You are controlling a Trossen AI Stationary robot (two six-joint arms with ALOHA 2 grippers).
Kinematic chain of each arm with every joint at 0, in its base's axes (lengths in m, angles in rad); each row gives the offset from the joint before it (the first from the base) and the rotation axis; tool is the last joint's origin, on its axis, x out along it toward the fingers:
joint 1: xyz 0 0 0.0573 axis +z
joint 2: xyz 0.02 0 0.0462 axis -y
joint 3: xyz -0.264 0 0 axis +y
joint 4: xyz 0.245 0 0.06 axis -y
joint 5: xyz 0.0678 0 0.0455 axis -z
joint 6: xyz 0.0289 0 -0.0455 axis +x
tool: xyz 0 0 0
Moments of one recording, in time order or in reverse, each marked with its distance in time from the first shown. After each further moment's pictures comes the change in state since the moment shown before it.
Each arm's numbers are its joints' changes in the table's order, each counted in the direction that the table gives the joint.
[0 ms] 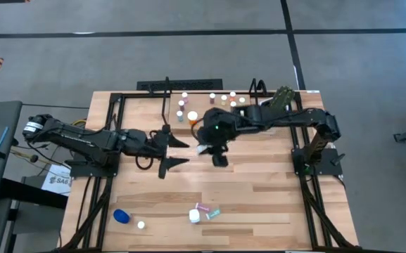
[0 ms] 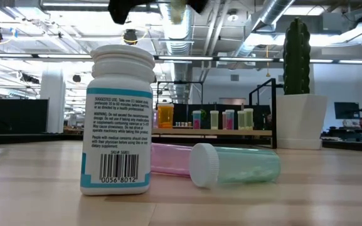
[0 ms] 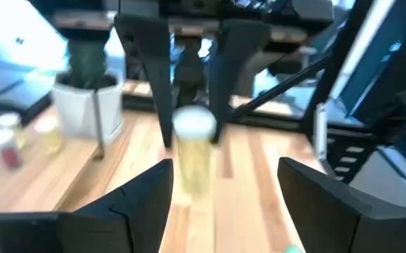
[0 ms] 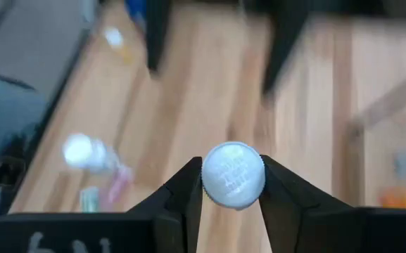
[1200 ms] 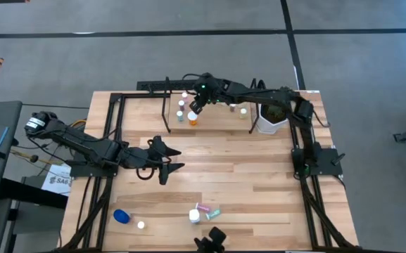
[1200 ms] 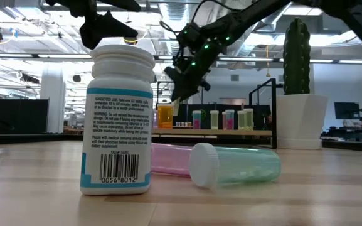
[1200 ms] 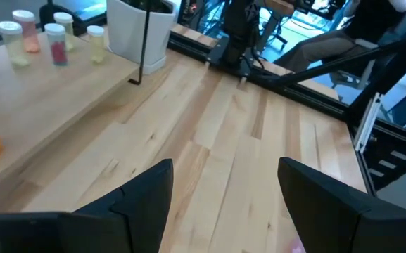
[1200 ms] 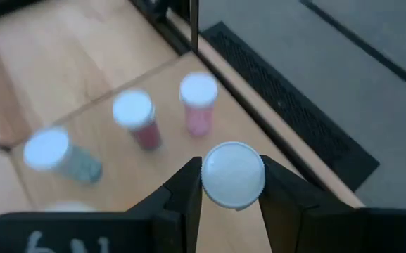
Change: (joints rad) left arm -0.157 -0.001 0.101 -0.091 -0.313 -0.321; right arm -0.457 -0.302 0.131 0.515 0.327 0.216
